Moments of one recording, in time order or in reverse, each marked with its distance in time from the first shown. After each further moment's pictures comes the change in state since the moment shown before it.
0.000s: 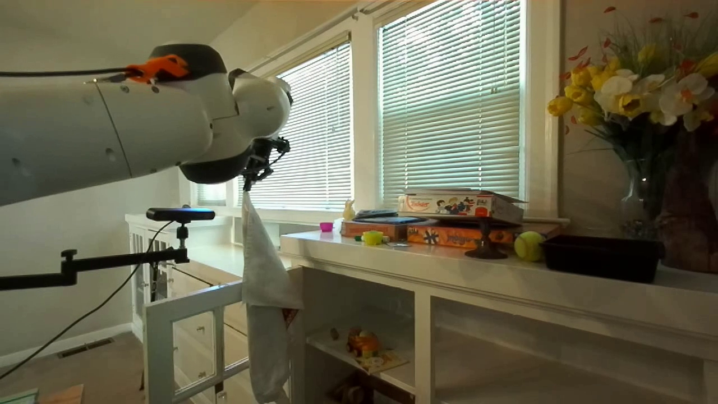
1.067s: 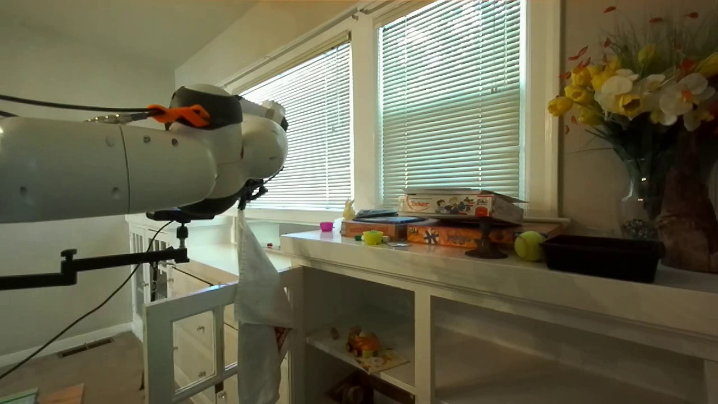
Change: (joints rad) arm 0.067 0.219 0.156 -0.047 -0.262 -0.018 0.000
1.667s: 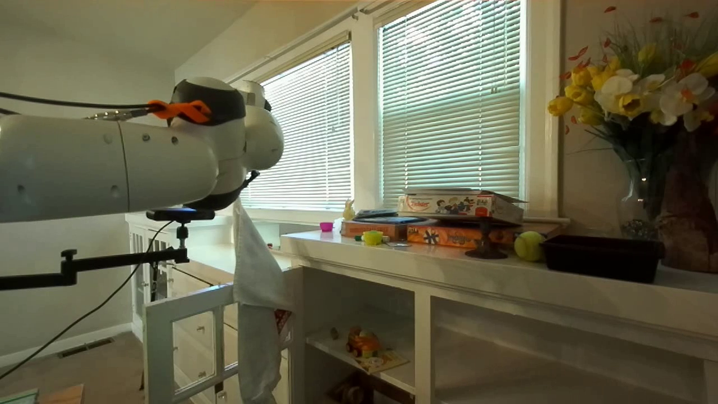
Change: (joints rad) arm -0.027 -0.013 0.056 -0.170 -0.136 0.075 0.000
